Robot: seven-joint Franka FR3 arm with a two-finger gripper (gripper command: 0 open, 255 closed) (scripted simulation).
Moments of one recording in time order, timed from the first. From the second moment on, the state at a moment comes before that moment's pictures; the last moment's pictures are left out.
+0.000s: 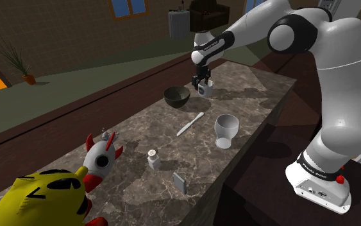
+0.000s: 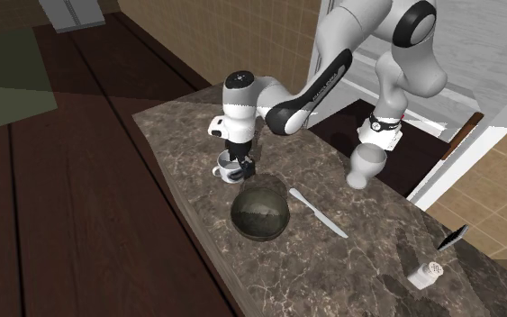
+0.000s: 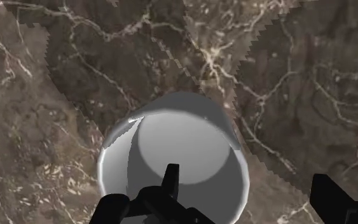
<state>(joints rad) -0.13 0.57 -0.08 -1.61 0.00 2.20 -0.10</state>
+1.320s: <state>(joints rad) -0.13 0.60 -0.08 -1.62 0.00 2.25 -0.10</state>
